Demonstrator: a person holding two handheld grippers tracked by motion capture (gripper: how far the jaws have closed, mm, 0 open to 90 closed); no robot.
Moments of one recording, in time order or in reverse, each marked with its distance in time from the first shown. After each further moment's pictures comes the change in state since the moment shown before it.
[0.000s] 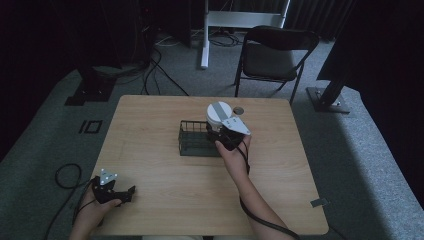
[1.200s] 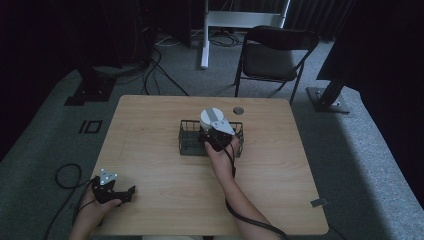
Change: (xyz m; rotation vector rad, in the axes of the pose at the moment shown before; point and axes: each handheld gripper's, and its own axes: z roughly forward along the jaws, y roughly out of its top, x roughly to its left) left arm 0.000 0.000 0.000 0.000 0.000 0.000; right arm 0.025 -0.023 0.031 0.131 -0.092 0.039
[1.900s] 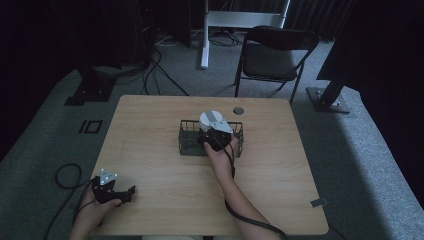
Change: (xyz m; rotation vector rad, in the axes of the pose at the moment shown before) left arm 0.000 0.000 0.000 0.000 0.000 0.000; right arm -0.001 -0.005 0.006 0.070 0.002 0.005
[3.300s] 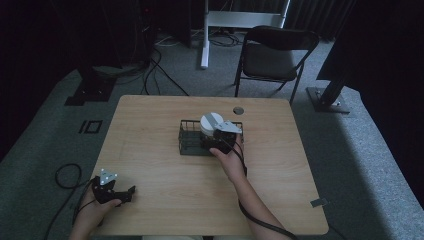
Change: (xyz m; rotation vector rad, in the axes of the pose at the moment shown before) left arm 0.000 0.000 0.000 0.000 0.000 0.000; right arm -0.018 0.000 -0.014 0.014 0.173 -0.029
